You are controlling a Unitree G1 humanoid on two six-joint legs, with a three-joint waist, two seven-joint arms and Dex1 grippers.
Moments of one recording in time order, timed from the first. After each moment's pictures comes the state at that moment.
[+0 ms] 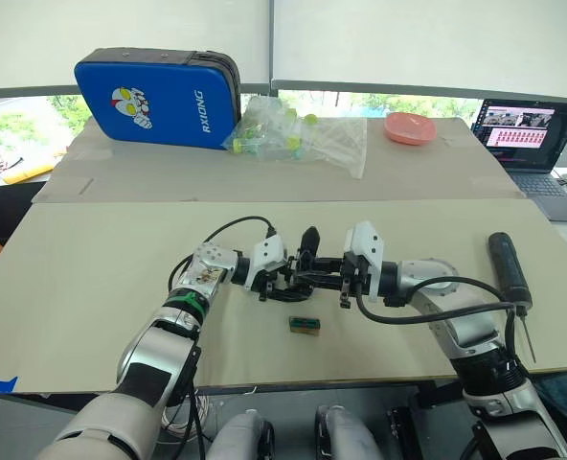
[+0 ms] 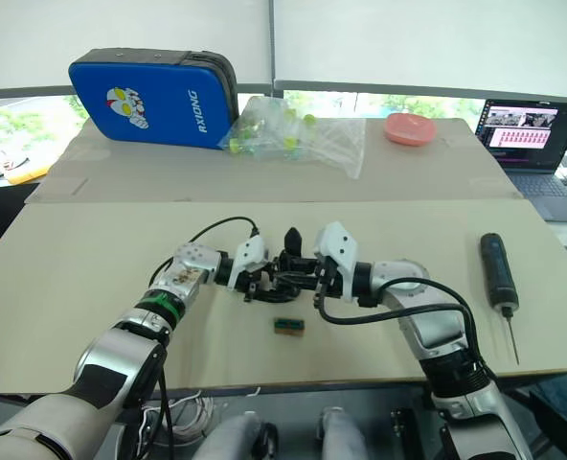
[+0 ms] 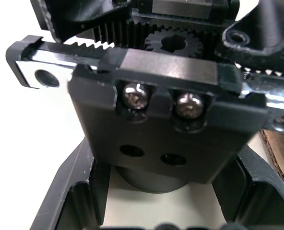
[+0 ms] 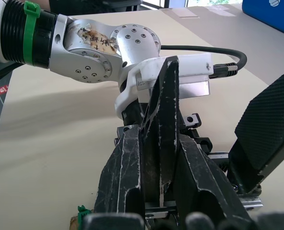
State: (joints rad) left arm -0.92 0.23 -0.20 1.09 0.02 -0.28 -1.35; right arm -0.47 -0.48 0.20 -0.13 0.34 0.37 0.97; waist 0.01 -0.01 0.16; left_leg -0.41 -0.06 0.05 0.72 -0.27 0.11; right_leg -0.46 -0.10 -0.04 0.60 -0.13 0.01
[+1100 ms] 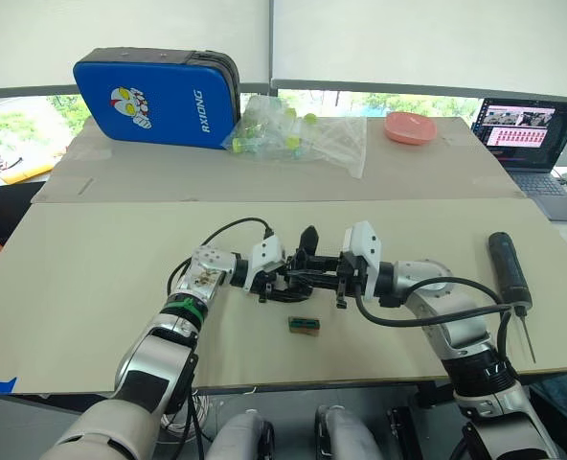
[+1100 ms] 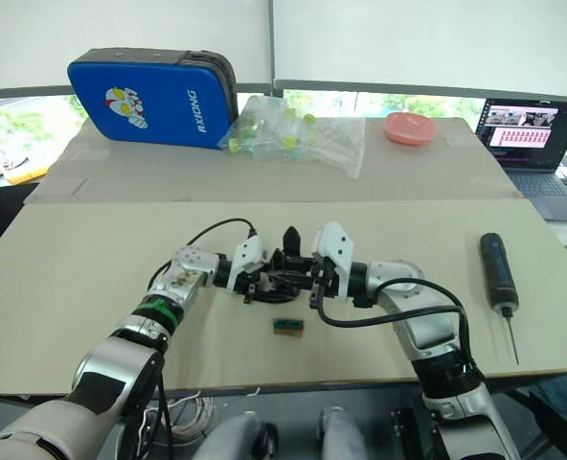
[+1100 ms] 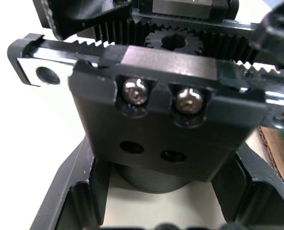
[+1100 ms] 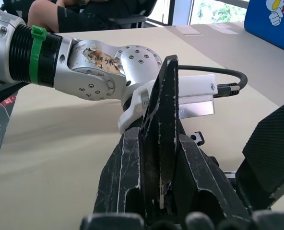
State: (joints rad) left arm -0.87 0.23 -0.19 0.99 0.00 -0.22 -1.34; right arm -0.46 -0.44 0.17 -0.12 0.34 0.33 1.00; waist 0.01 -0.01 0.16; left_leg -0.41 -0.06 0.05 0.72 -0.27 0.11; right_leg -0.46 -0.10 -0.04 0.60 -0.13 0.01
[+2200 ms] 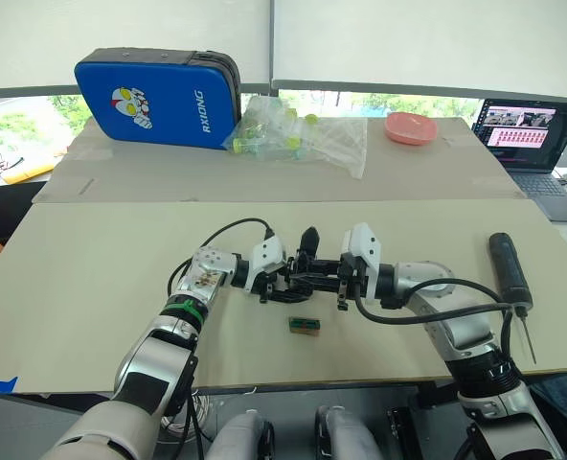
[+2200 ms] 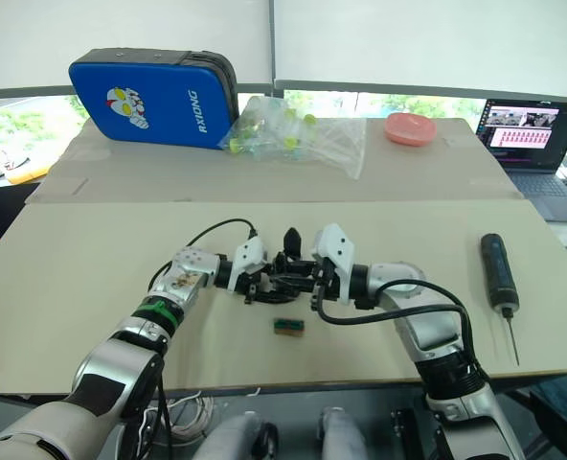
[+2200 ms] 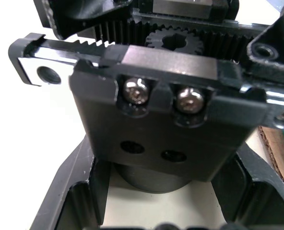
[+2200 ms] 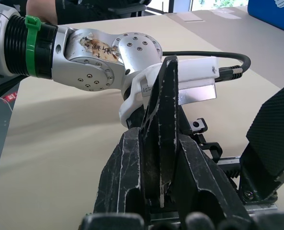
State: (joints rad) left arm -0.86 0.23 -0.20 0.98 0.00 -0.21 -1.32; right arm -0.46 -0.46 0.19 -0.14 0.34 0.41 0.99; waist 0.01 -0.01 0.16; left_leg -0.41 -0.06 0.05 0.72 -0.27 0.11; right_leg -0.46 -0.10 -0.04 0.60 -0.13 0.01
